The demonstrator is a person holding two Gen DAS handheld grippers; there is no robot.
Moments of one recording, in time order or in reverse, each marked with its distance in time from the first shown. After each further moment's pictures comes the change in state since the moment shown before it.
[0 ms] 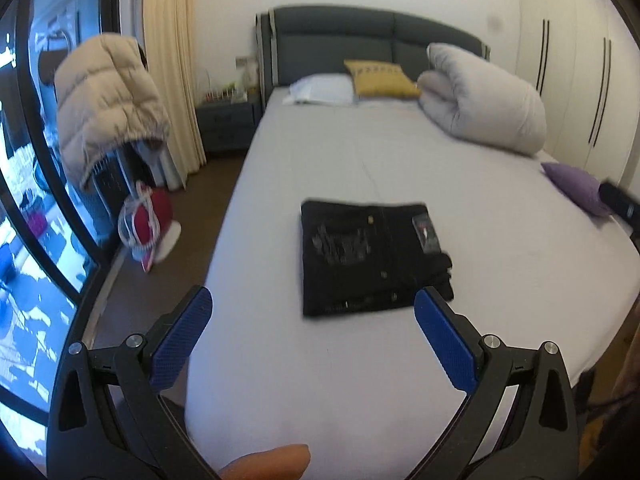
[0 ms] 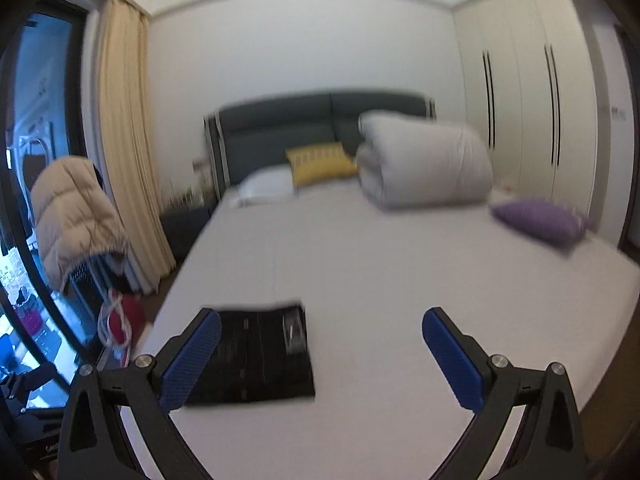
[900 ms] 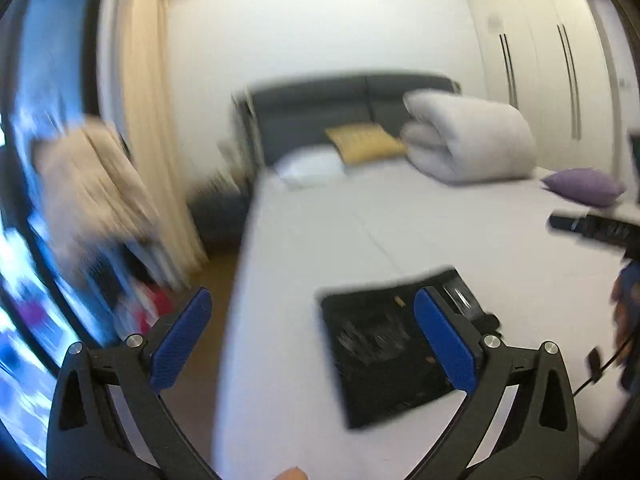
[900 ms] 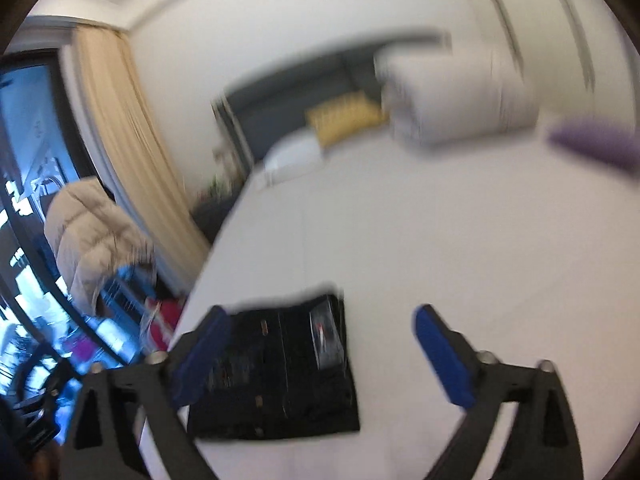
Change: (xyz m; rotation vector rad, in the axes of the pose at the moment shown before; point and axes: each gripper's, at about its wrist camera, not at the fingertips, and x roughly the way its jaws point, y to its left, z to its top) left arm 0.026 0.028 0.035 0.206 -0.400 0.076; right arm 0.133 -0.023 -0.012 0.152 0.001 0.192
